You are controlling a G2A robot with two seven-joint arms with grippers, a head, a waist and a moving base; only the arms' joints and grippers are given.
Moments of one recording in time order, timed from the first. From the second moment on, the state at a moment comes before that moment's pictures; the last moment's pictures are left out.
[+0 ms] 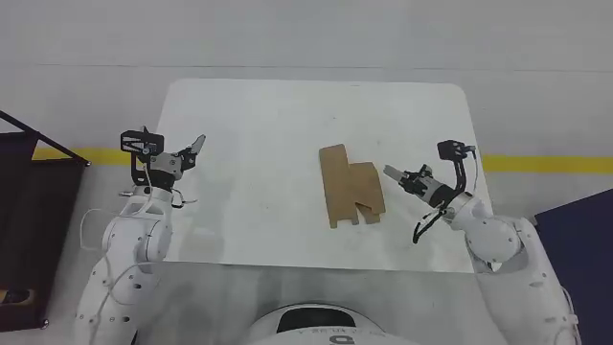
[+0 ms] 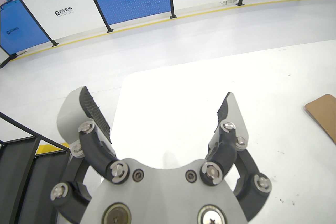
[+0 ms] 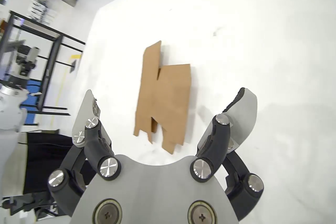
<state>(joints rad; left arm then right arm) 1.73 -1.15 -1.60 -1.80 1.33 0.00 0.00 -1.71 -1.16 1.56 -1.84 -0.51 -0.16 0.59</state>
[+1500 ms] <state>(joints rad) 1.73 -1.15 -1.60 -1.80 1.33 0.00 0.00 -1.57 -1.13 1.50 -1.49 -0.20 -0.05 1.06</state>
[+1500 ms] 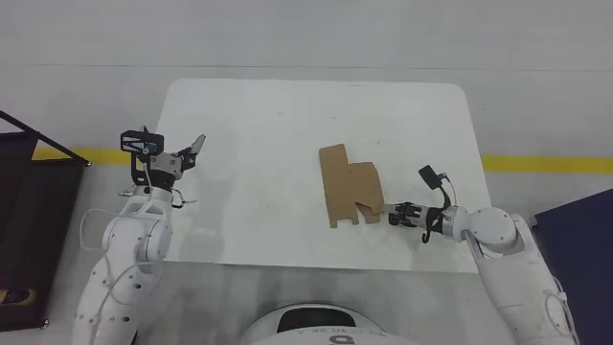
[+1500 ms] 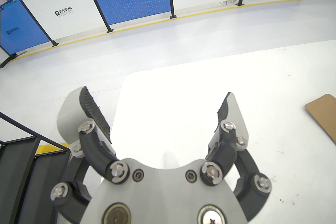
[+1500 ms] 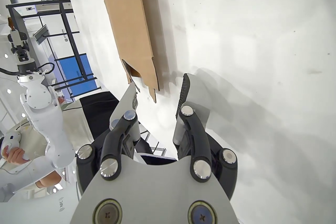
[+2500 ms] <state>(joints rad) 1.73 -1.15 -1.60 -1.80 1.33 0.00 0.00 -1.46 -1.13 1.38 -1.39 -0.02 -0.07 1.09</state>
